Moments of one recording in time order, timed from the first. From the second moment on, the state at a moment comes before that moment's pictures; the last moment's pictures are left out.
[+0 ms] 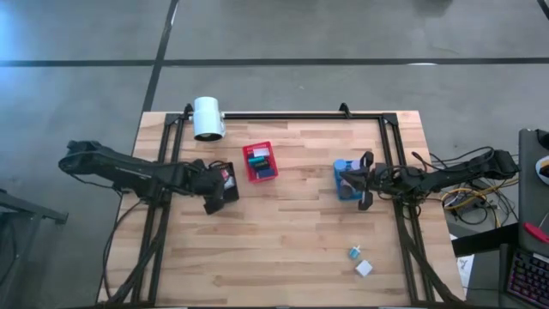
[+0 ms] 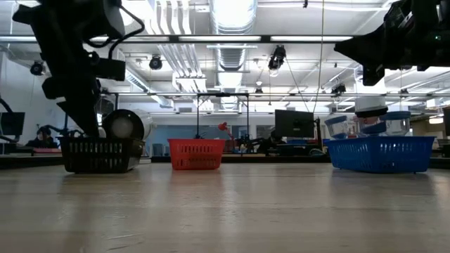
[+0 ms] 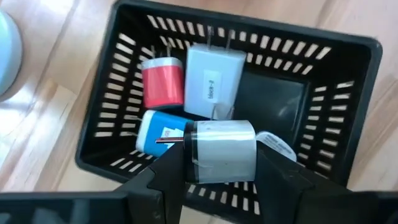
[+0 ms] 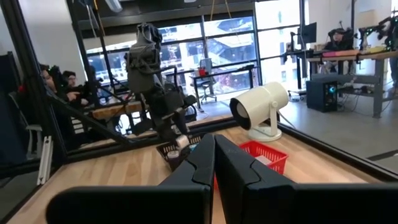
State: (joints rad) left arm -0.11 1.20 0.65 -0.80 -0.34 -0.53; right arm 0.16 0.57 0.01 0.71 0.37 0.14
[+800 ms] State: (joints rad) left arm -0.10 1.14 0.87 -0.79 -0.31 -0.25; right arm 0.16 0.59 0.01 0.71 0.37 0.09
